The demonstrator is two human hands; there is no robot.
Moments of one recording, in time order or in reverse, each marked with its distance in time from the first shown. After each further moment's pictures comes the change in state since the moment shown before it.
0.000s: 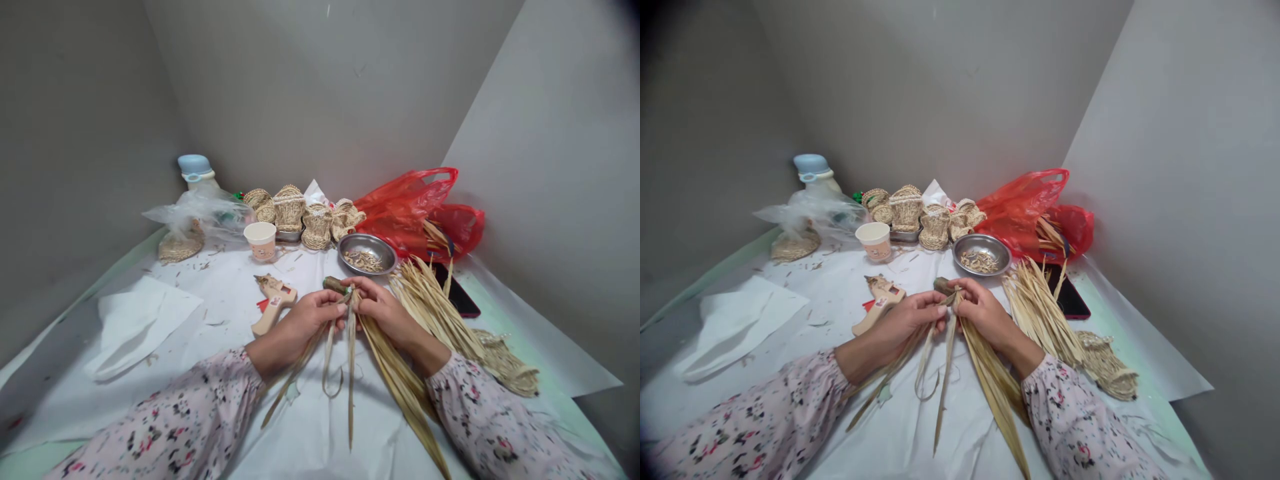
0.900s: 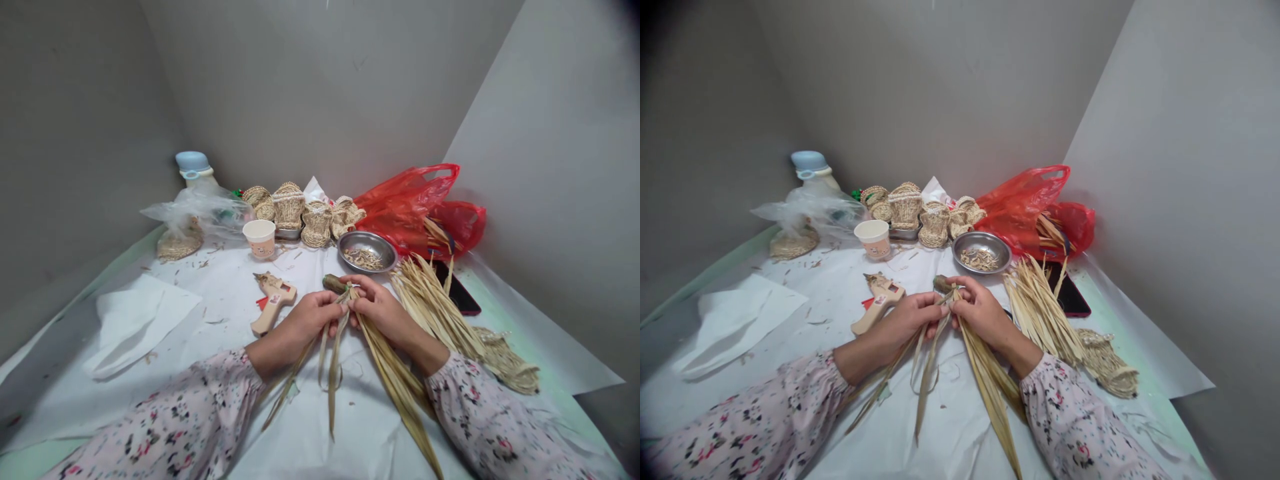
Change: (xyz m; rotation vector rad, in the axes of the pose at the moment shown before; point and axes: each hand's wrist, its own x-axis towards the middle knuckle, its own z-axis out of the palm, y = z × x) left_hand 0.000 -0.004 -0.003 0.268 -0.001 0.026; right_hand 0.004 0.004 0.003 -0.126 0.026 -0.012
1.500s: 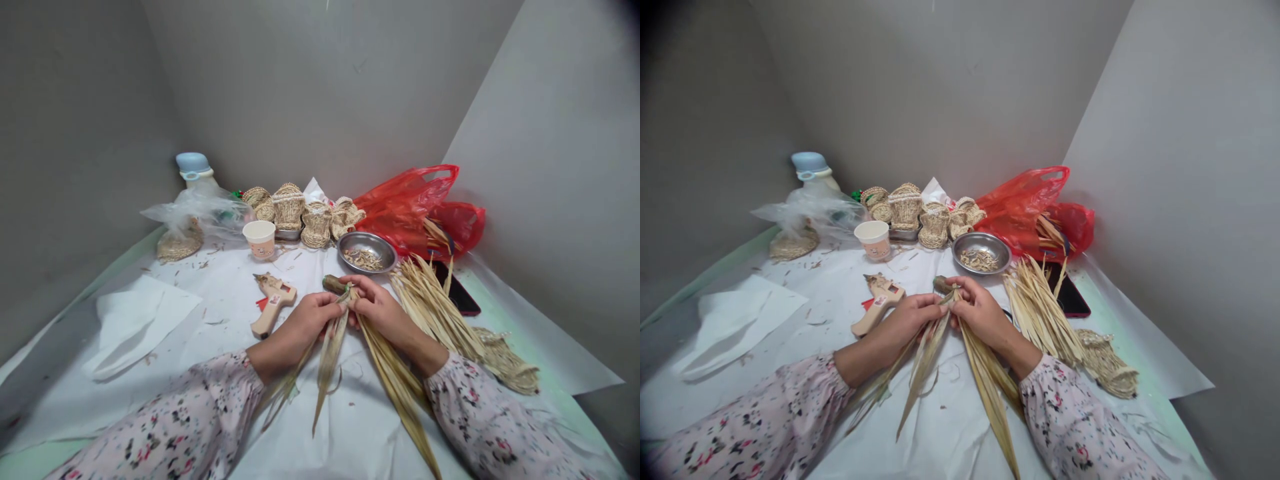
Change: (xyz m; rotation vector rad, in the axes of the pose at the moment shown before) left_hand 0.002 -0.007 0.001 0.020 0.047 -0.018; right_hand -0.001 -0.004 0.002 -0.011 0.015 0.009
